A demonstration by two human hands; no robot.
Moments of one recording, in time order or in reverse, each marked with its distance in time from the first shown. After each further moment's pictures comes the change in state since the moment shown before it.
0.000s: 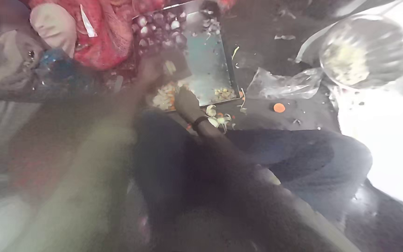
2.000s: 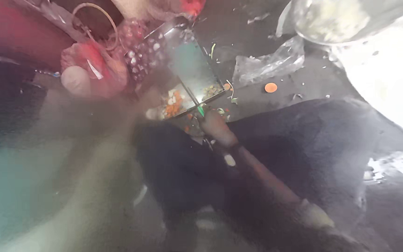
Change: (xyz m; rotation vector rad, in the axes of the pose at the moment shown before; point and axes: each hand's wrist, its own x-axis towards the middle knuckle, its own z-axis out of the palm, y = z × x) left_hand -0.019 0.047 0.015 0.464 -0.496 0.158; right_hand -0.100 0.123 -0.035 0.352 0.039 0.038
